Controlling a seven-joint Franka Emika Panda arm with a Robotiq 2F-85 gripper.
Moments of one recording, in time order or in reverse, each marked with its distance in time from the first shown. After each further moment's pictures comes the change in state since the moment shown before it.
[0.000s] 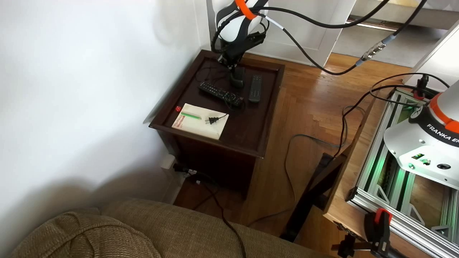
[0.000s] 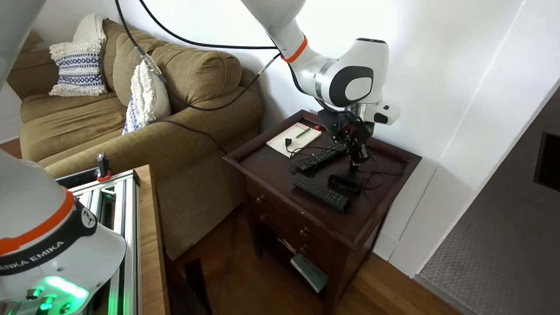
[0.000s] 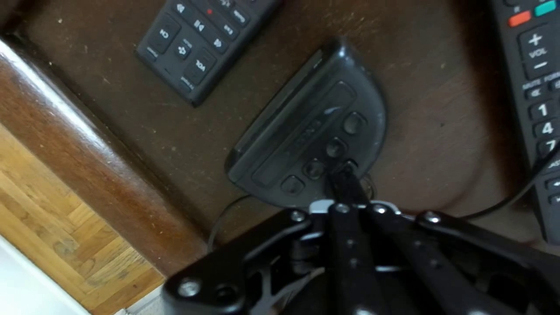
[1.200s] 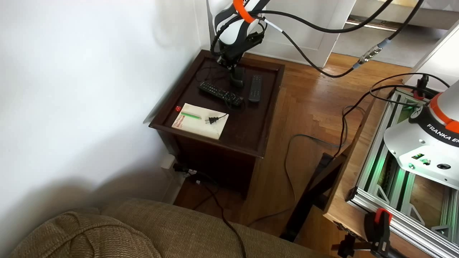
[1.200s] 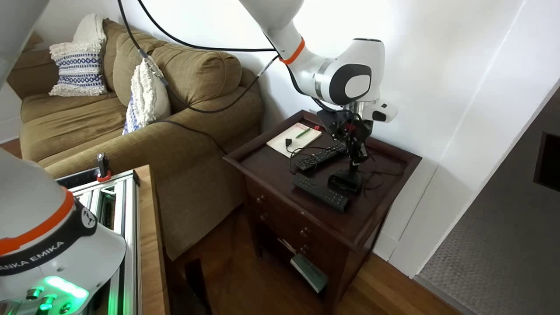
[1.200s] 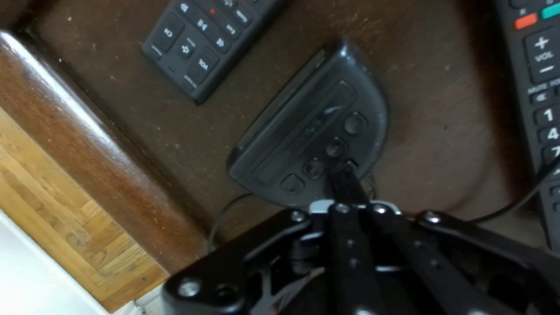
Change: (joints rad) arm 0.030 0.012 -0.023 0.017 -0.033 -0.020 0.032
